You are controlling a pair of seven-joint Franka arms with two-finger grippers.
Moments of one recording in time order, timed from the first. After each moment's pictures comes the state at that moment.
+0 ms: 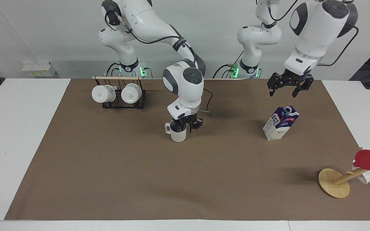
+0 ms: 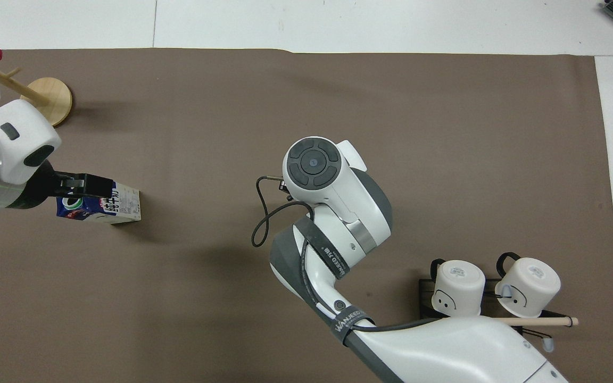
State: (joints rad) left arm -0.09 -0.11 -0.07 -1.87 -0.03 1.81 -0.05; right arm 0.54 0.47 0.06 -1.60 -0.10 2.07 0.87
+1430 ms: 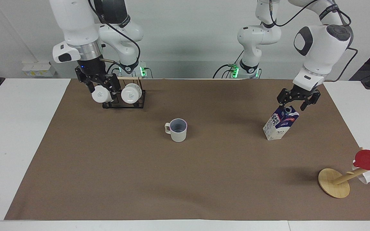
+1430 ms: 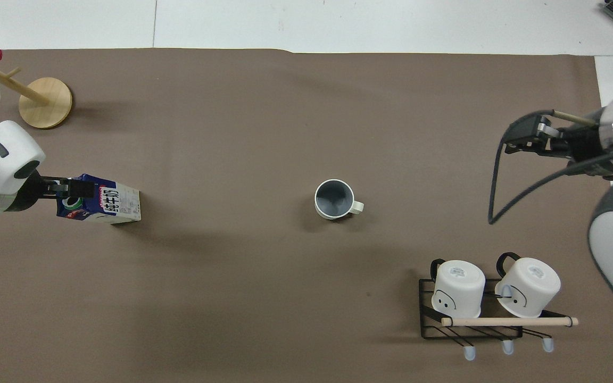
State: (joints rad) left arm 0.01 -0.12 -0.05 -2.08 -0.03 2.09 0.06; right arm 0.05 -0.01 0.04 -1.58 -0.04 1.65 0.44
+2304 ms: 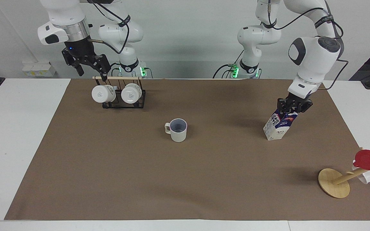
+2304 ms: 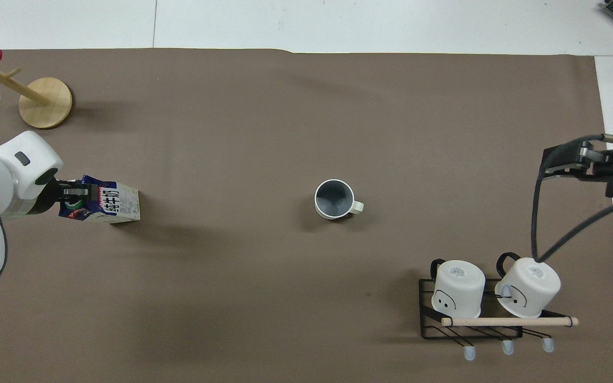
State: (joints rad) left arm 0.01 -0.10 -0.05 -2.14 -0.03 2.18 0.06; right arm 0.05 -0.04 0.03 -1.52 -0.04 1.51 0.35
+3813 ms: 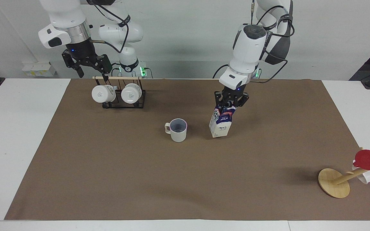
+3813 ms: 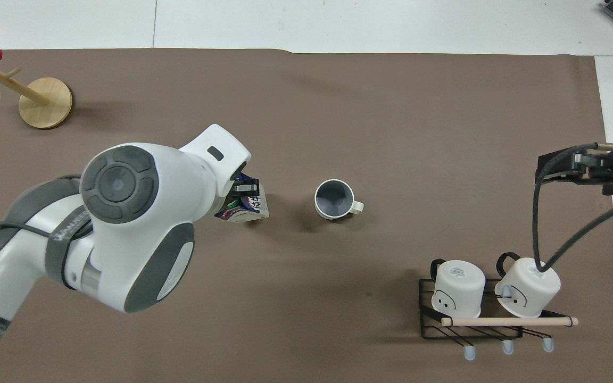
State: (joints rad) left arm -0.46 0.07 -0.08 -1.89 -0.03 2.14 -0.50; right arm 0.05 -0.04 0.03 -1.53 -0.03 1.51 0.26
